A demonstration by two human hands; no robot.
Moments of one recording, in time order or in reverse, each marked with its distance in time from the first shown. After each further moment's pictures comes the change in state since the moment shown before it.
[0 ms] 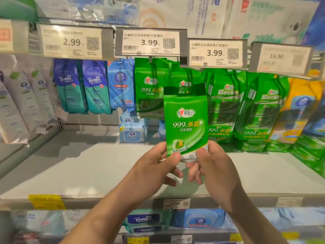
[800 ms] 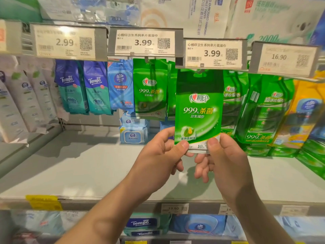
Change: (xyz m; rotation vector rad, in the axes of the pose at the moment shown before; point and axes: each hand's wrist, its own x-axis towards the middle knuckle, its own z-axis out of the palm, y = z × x) left_hand 0.028 0.006 0.015 -0.048 0.071 0.122; right_hand 0.014 -0.015 -0.017 0.144 0.081 -0.039
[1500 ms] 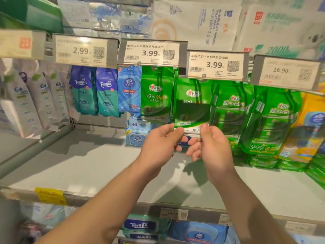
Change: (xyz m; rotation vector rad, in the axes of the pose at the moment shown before) left_hand 0.041 0.009 0.004 0.080 0.241 -0.102; right_hand 0.059 0.007 0.022 0.105 0.048 0.104
